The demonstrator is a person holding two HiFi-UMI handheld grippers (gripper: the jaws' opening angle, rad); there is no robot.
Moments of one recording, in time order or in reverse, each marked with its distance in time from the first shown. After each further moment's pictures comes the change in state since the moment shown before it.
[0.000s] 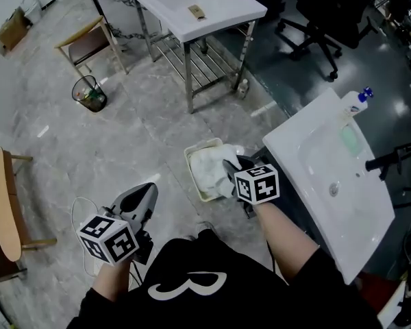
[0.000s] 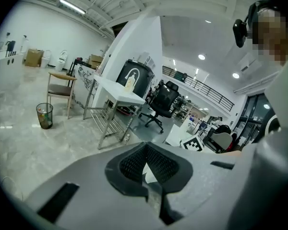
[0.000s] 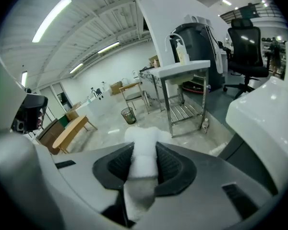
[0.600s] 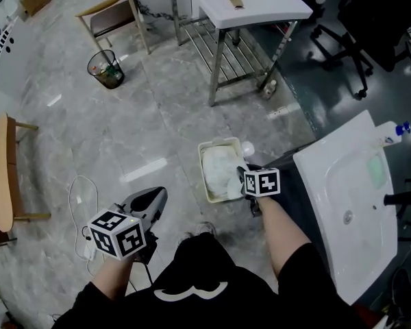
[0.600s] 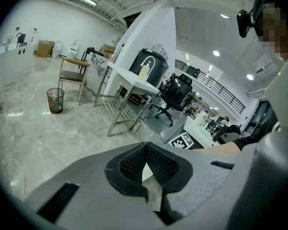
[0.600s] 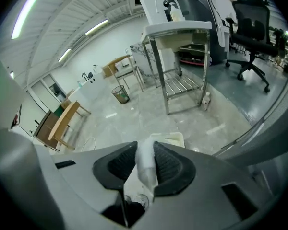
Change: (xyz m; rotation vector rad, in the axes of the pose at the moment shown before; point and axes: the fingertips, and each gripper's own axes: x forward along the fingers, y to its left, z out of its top) left arm 0.038 0.074 -0.064 -0.097 0.095 0.089; right arm 0.134 -0.064 -0.094 0.058 0.248 -0.017
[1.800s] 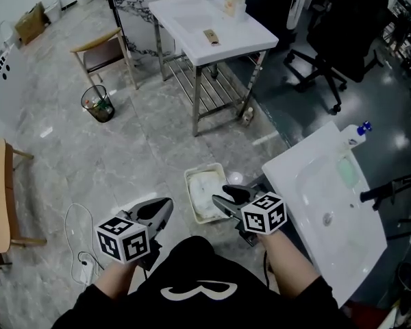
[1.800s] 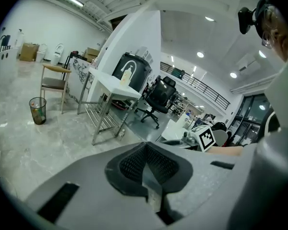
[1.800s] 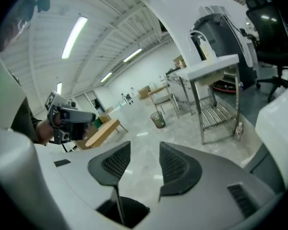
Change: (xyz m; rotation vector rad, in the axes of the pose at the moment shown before) left arm -0.018 -0.086 0.035 0.100 -0.034 -0.145; right arm -0.188 0.129 0.056 -0.163 -0.288 0.395
